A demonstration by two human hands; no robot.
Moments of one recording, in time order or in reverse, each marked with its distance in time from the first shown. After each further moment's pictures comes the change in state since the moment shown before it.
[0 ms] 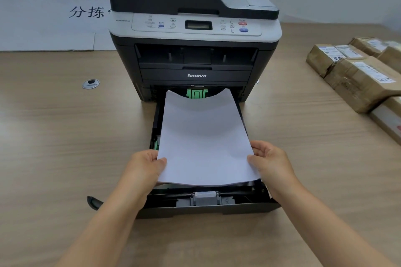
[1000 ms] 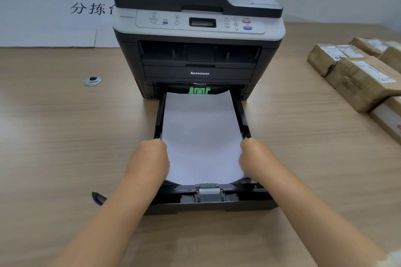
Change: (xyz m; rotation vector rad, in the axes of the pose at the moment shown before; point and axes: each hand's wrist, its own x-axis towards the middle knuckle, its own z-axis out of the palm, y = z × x) left_hand 0.040 -0.001 0.006 0.914 0.214 0.139; right_hand 0.003 -0.041 0.034 -1.136 -0.146 0.135
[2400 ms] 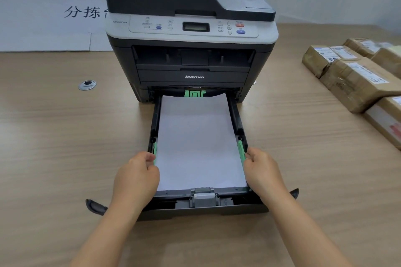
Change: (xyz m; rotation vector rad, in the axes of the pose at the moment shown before) left_hand -0.031 -0.020 0.003 -0.404 0.102 -0.033; right_hand 0.009 0.037 0.038 0.548 0.345 -0.112
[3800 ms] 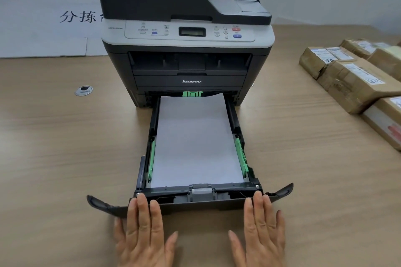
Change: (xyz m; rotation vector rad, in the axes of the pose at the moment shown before) left_hand -0.064 -0.097 0.070 0.641 0.600 0.743; right_hand -0.092 0.088 0.065 -0.510 0.562 -0.607
